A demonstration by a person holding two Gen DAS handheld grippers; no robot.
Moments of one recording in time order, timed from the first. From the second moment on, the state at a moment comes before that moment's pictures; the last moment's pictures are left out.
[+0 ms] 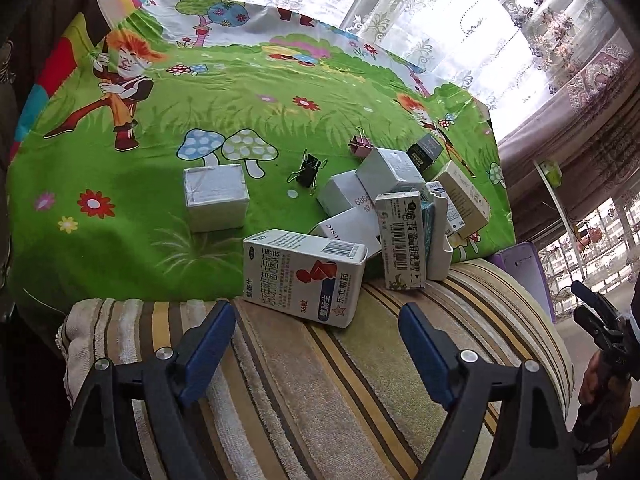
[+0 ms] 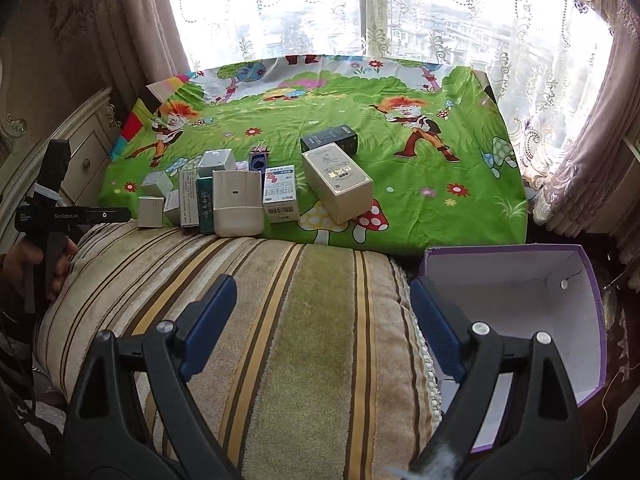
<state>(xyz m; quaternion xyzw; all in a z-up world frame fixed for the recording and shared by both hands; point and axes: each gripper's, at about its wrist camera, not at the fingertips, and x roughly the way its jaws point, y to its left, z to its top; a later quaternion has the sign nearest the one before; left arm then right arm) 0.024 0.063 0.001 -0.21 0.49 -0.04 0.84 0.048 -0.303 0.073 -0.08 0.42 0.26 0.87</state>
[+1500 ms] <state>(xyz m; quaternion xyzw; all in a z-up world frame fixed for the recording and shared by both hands) 0.059 0.074 -0.030 -0.20 0.51 -0.09 0.83 0.227 -0.202 -0.021 -0.19 0.49 0.27 0.80</state>
